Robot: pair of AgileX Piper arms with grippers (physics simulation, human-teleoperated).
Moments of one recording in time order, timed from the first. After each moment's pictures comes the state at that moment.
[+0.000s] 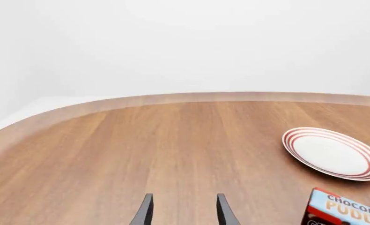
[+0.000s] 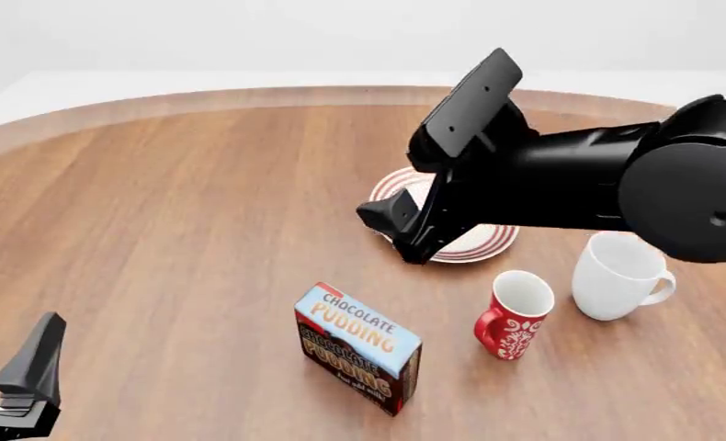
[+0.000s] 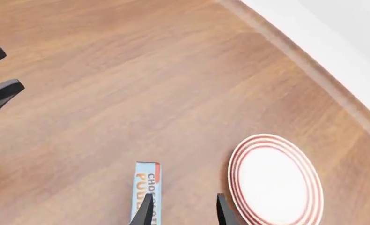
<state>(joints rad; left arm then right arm) 0.00 0.01 0.00 0.00 0.00 0.78 1.24 -1.11 0.48 -0.25</state>
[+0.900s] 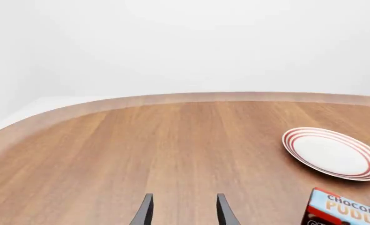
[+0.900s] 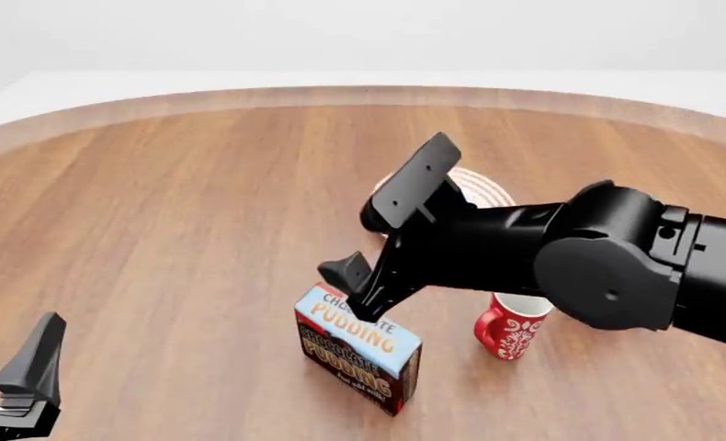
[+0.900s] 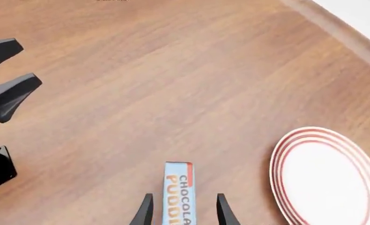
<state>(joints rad) 0.00 0.01 0.00 0.00 0.00 0.87 1.33 -0.98 0.30 -0.12</state>
